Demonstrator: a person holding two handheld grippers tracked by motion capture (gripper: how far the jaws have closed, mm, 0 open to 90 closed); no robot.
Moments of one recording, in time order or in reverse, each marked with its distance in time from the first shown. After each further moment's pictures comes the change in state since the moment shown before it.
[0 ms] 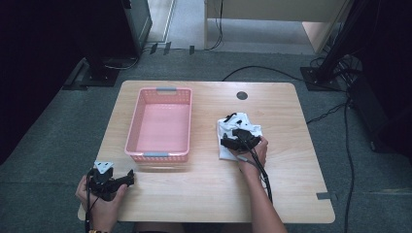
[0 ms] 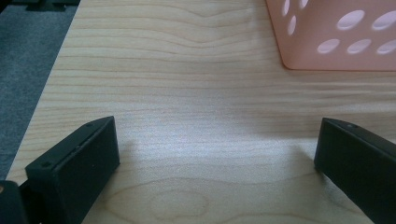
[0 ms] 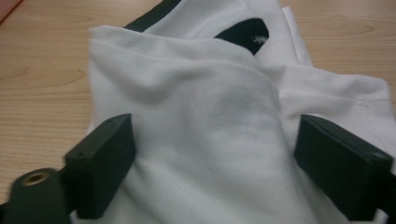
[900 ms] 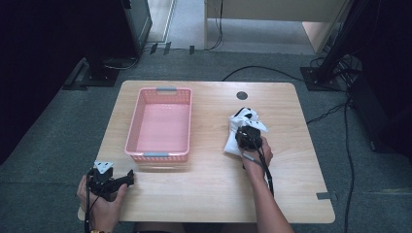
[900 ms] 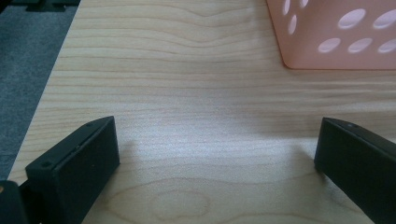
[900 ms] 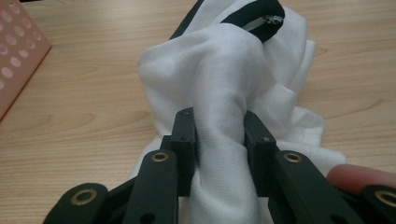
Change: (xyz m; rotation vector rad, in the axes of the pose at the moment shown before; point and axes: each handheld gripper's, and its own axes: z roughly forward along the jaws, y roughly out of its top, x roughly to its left) left arm 0.000 0.000 0.000 0.003 0.001 0.006; right arm -0.017 0.015 -0.025 -0.070 0.017 0.122
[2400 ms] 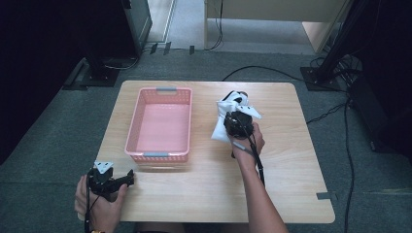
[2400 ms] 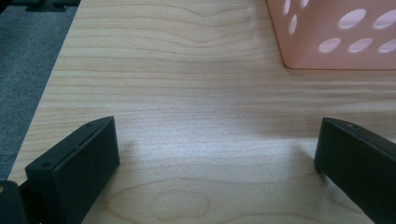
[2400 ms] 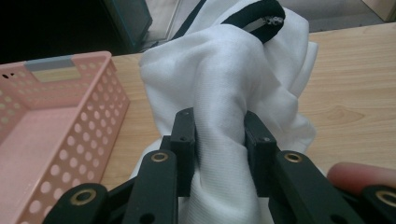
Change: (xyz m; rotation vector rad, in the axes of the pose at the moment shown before) left arm 0.000 0.000 0.000 0.001 0.000 0.000; right arm 0.049 0.053 -0.036 -0.078 0.081 0.021
